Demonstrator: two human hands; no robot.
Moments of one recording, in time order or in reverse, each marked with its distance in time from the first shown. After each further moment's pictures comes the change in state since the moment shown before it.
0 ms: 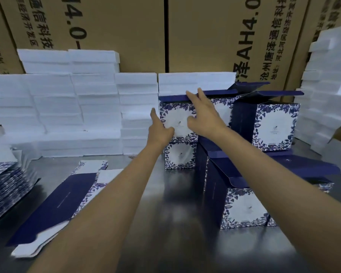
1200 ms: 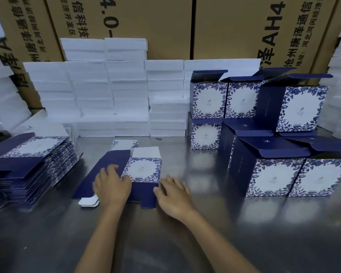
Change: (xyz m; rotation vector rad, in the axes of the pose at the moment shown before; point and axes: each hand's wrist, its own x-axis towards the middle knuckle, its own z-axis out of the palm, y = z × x) left_hand -0.181 -0.132 -0.164 0.605 0.351 -0.348; right_hand -0.186 -0.080 0.203 0.123 -0.481 0.161
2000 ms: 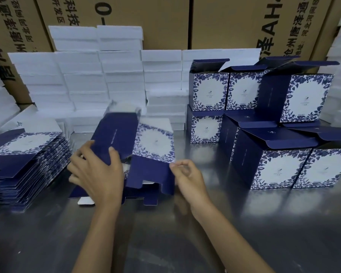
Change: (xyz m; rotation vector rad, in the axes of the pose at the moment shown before) left_hand -0.002 0.017 -0.022 -0.211 0.496 0.098; right_hand -0.006 -0.006 -0.018 0.981 0.392 0.125
